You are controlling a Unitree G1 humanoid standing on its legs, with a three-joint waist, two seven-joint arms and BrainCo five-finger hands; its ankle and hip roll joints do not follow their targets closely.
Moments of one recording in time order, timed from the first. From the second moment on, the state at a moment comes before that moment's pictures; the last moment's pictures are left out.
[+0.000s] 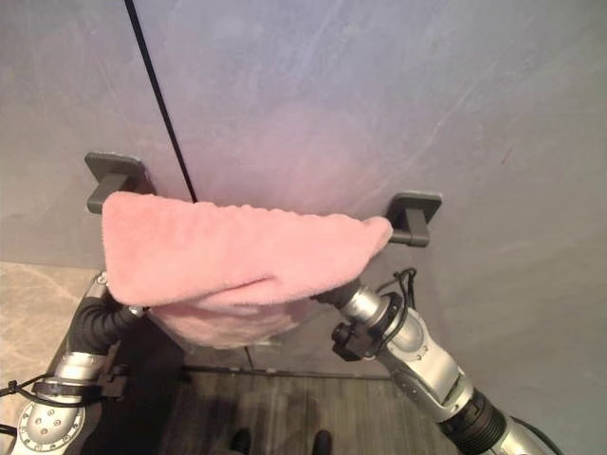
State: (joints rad) left arm 0.43 0.59 0.05 -0.39 -0.27 -0.33 0.10; right arm -0.19 -0.54 0.51 -0.43 0.62 -0.19 0.22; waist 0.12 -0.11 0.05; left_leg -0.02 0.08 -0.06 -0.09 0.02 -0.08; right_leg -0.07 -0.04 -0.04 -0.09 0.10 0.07
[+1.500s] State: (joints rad) left arm 0.42 0.57 -0.10 0.25 -0.06 -0.28 0.10; right arm 0.20 -0.42 0.28 0.34 0.41 -0.15 0.11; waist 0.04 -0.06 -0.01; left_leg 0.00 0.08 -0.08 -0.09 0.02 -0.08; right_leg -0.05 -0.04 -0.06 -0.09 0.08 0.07
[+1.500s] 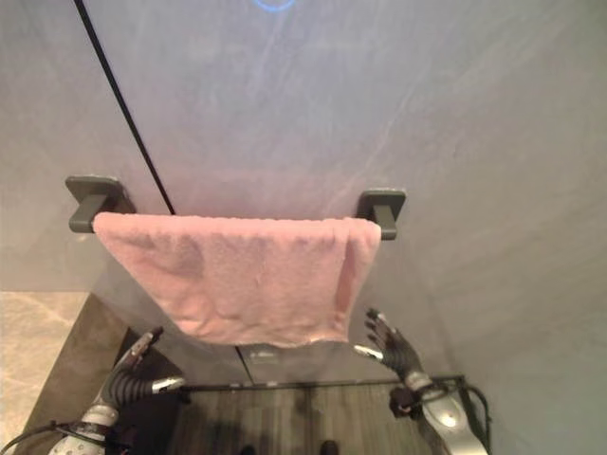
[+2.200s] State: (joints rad) left arm 0.17 0.32 -0.25 0.85 -0.16 -0.21 0.07; right arm -0.02 -0.25 0.31 0.99 0.26 -0.14 -0.02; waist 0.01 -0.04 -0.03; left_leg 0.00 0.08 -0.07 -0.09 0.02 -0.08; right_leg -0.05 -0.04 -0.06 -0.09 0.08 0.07
